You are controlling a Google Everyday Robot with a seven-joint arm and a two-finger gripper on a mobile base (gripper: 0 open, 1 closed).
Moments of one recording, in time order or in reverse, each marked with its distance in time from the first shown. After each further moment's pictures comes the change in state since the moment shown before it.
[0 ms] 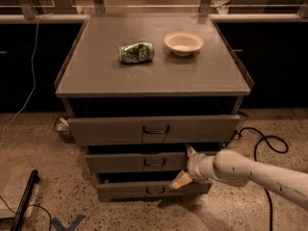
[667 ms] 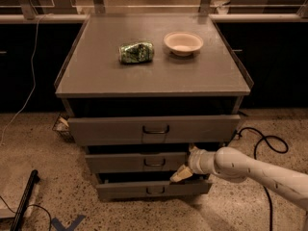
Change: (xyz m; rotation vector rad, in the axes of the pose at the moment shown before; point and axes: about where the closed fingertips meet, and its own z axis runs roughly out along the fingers) arm 0.011 -0.031 0.016 0.043 -0.027 0.021
